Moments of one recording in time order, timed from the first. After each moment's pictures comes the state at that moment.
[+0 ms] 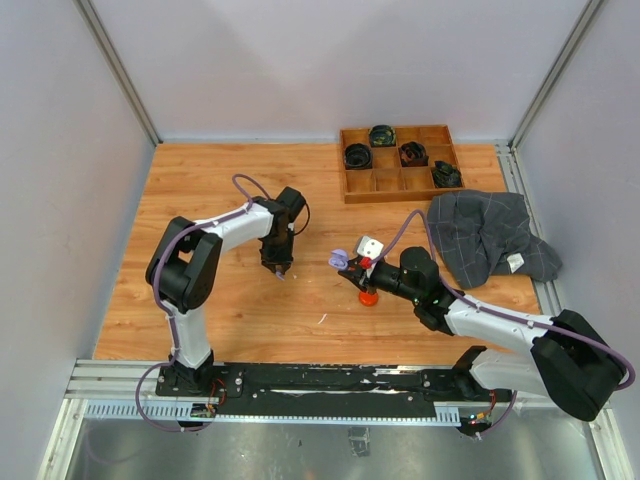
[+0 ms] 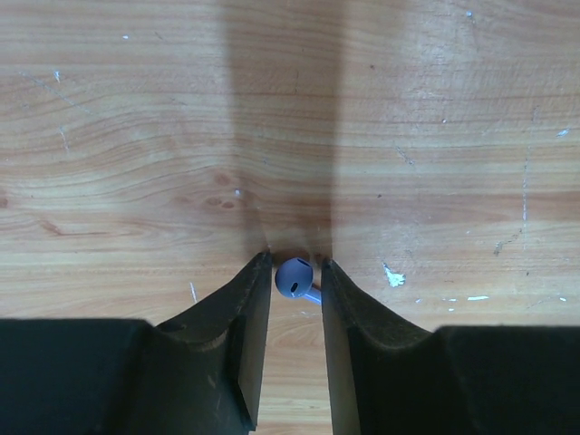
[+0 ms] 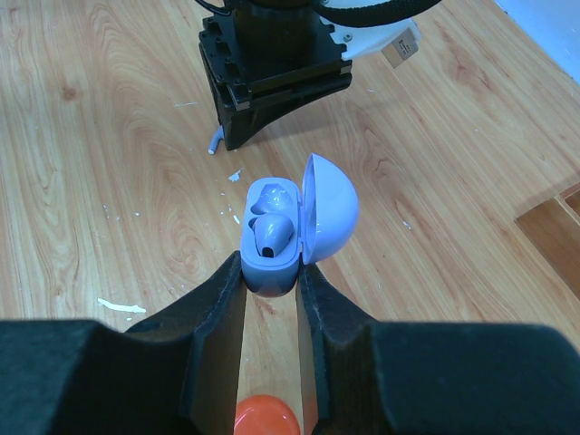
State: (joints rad) left arm -0.51 1.88 1.25 -0.79 -0.12 -0.46; right arm 0.76 1.17 0.40 0.56 -0.33 -0.26
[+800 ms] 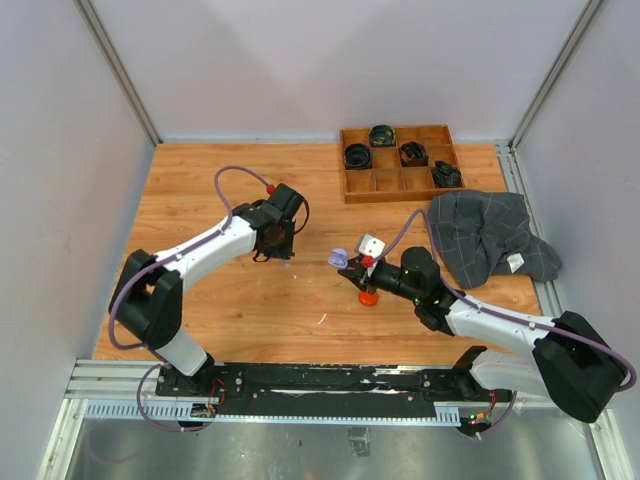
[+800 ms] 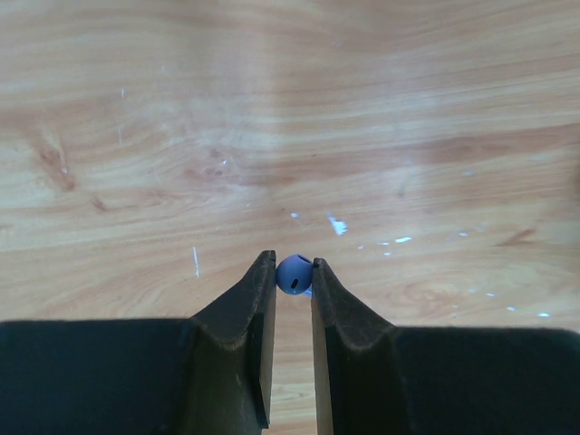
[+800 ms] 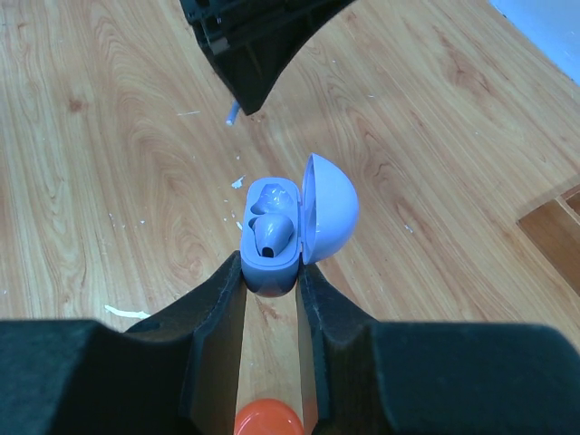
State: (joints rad) left arm -0.58 1.63 1.16 -0.70 -0.20 -0.45; right arm 0.76 1.16 0.40 0.57 -0.33 -0.23
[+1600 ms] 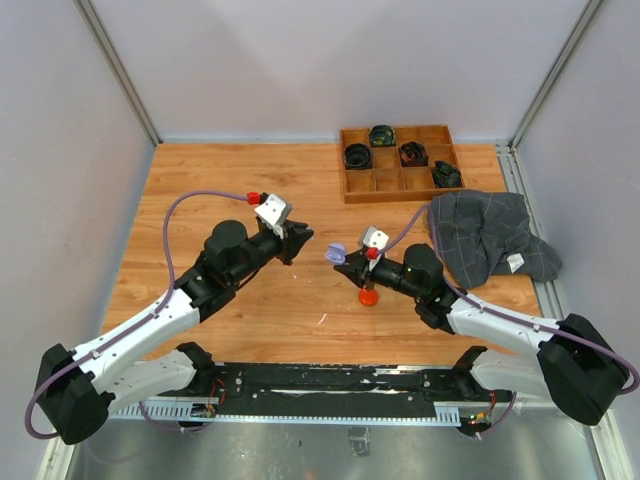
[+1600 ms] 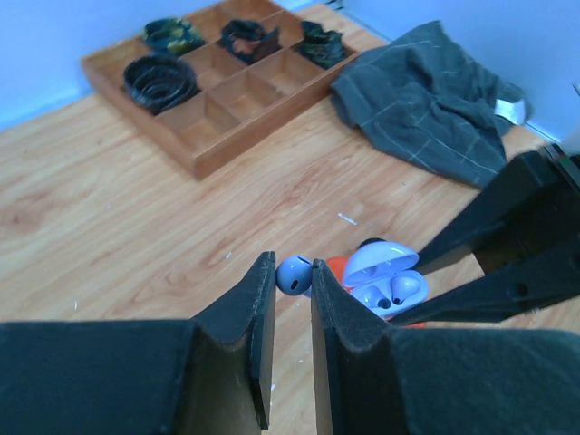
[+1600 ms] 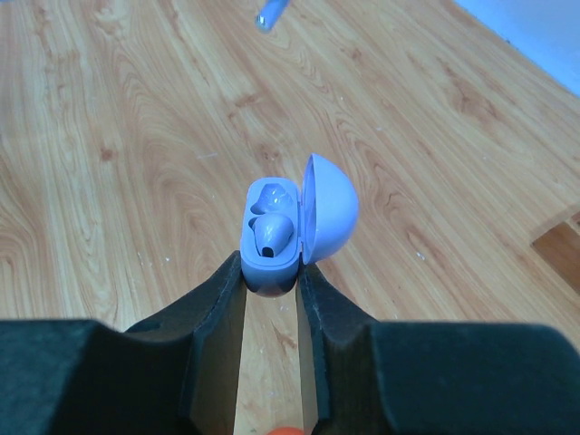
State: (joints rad) left arm -0.71 0.96 0.69 0.16 0.02 -0.11; right arm 0.76 1.15 0.42 0.60 -0.35 -0.14
